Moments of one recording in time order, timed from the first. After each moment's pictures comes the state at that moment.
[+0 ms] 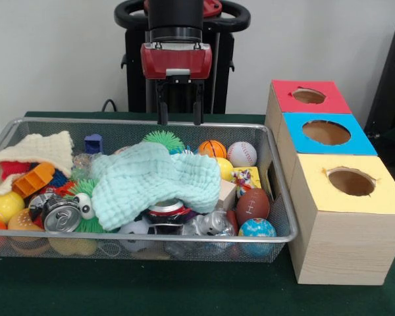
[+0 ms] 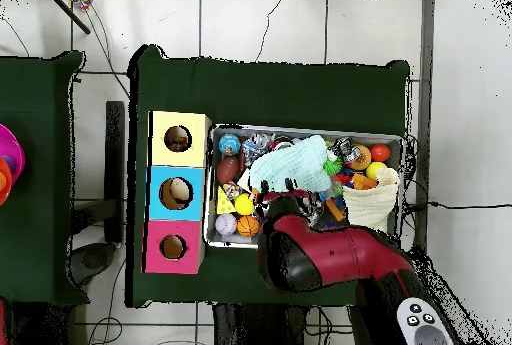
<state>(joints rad) -0.60 -0.88 0.32 2.01 -0.61 0.02 1.83</state>
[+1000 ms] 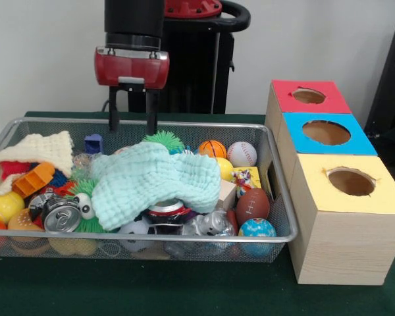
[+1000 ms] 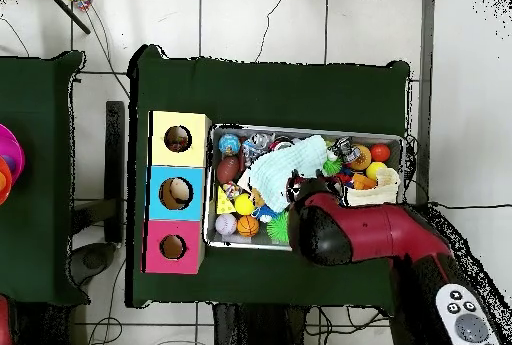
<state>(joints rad) -0.69 -0.84 0.38 1.88 -0.65 0.24 1.83</state>
